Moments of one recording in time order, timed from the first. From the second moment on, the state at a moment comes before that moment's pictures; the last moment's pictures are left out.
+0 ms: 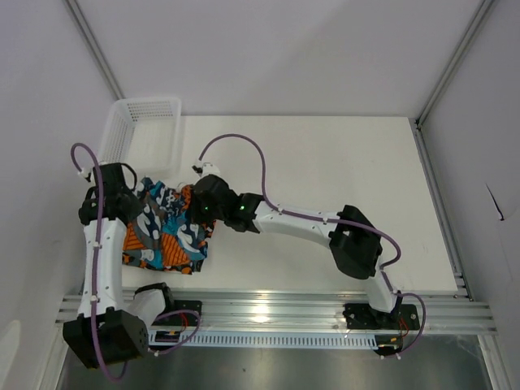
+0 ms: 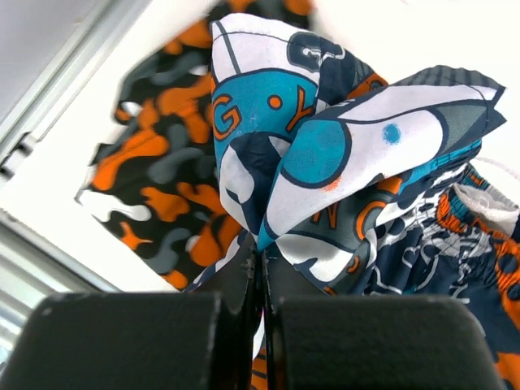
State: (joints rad) left arm 0.22 1.00 1.01 -0.90 -0.23 -0.44; right arm 1.14 2.05 1.74 -0.20 0.11 0.79
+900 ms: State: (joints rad) left arm 0.51 1.27 0.94 -0.77 -0.10 -0.37; right arm 1.18 2.24 1.65 -0.08 0.18 0.82
